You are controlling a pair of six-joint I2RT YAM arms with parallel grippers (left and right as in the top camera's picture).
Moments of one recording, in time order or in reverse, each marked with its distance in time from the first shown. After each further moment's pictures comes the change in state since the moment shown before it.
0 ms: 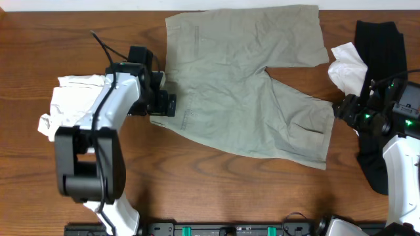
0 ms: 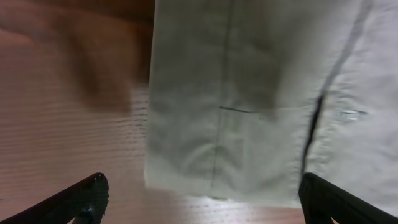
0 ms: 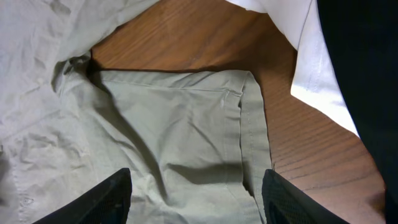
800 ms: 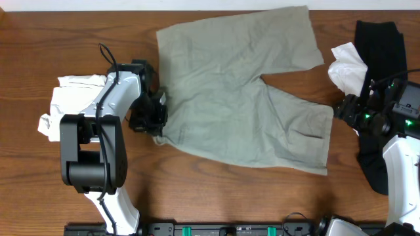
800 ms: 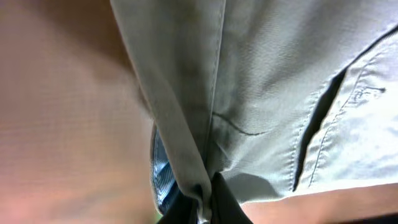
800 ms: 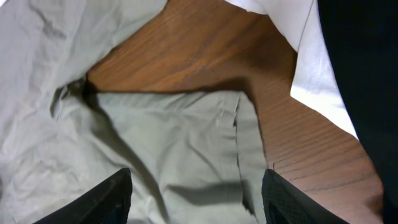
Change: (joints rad) left arm 0.015 0.060 0.000 -0.275 0.048 -0.027; right arm 0.000 0.000 0.000 0.002 0.000 -0.010
